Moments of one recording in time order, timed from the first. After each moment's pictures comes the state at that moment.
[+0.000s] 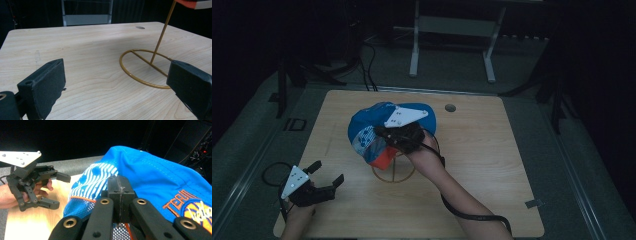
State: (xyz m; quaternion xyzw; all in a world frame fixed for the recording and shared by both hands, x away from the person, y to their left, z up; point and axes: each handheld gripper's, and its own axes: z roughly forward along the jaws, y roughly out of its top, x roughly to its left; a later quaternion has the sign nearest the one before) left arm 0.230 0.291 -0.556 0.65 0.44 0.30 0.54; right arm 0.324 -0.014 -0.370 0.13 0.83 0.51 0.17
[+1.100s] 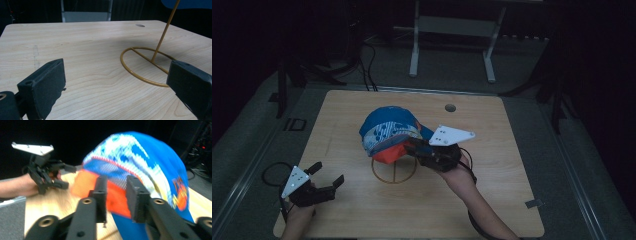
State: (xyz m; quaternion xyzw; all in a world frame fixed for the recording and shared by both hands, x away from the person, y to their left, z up) left arm 0.232 0.293 -0.561 0.65 0.44 0.29 0.54; right arm 0.298 -0.102 -0.396 0.17 0.81 0.55 0.15
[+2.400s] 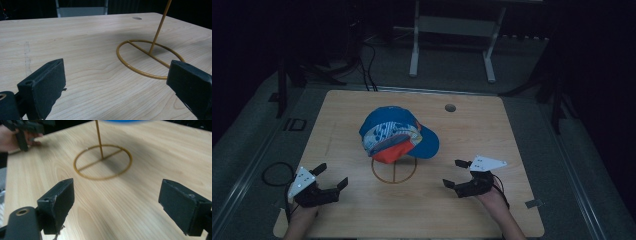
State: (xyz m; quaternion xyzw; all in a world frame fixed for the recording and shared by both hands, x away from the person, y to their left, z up) left arm 0.235 0.284 -0.568 0.67 0.43 0.28 0.53; right arm 0.307 -0.219 -0.521 0.24 0.82 0.51 0.11
